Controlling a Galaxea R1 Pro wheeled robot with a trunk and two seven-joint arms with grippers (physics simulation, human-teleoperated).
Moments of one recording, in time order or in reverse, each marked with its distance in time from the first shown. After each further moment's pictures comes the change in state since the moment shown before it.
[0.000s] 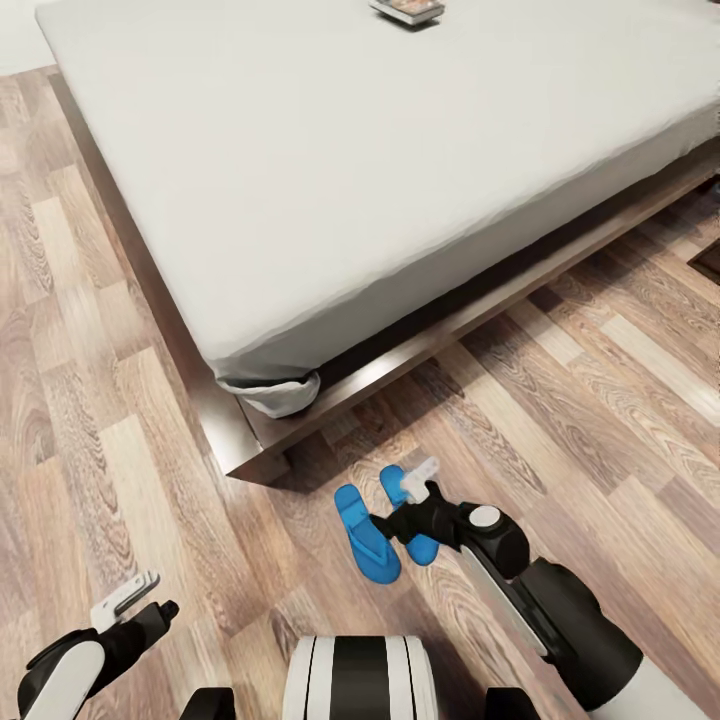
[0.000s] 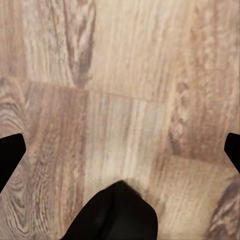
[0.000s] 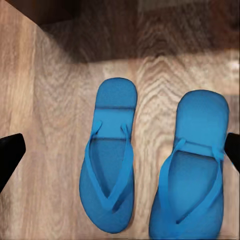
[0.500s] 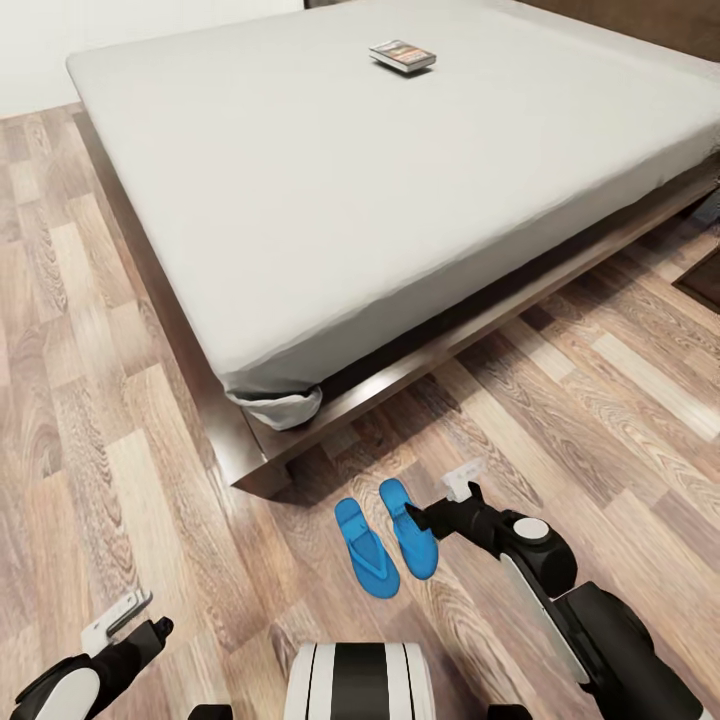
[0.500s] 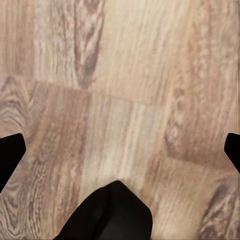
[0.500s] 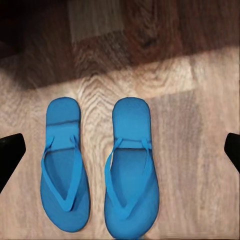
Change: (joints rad) left arm 0.063 -0.009 -0.004 -0.013 -0.002 -0.082 -0.009; right arm 0.120 -0.031 -0.184 -0.119 0.000 0.005 -0.058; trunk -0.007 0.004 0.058
